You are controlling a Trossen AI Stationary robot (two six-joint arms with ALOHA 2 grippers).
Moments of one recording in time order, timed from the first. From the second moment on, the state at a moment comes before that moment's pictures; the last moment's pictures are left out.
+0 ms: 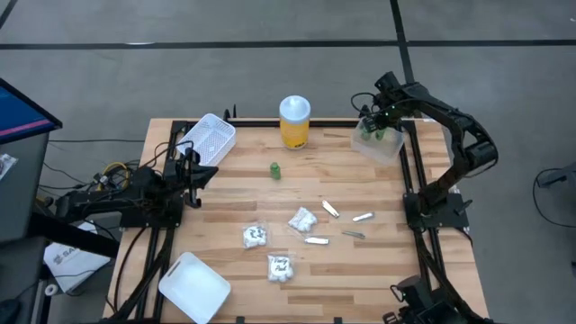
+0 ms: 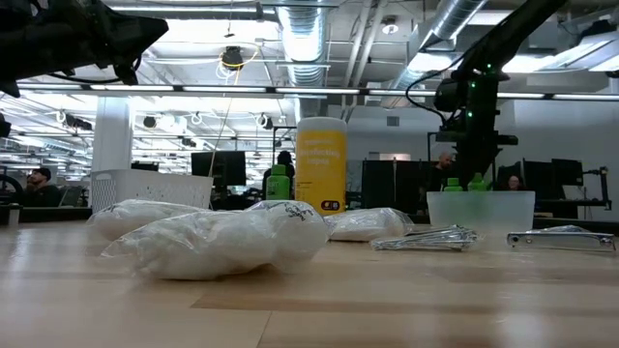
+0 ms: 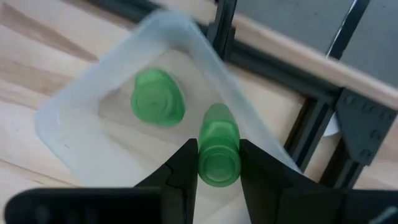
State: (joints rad) left arm 0.18 0.16 0.01 0.53 -0.05 -0.06; right arm -1.11 1.59 1.18 -0.93 0.08 0.05
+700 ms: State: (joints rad) left arm 0.18 0.16 0.01 0.53 -0.06 -0.06; right arm -1.11 1.58 1.12 -0.85 0.08 0.05
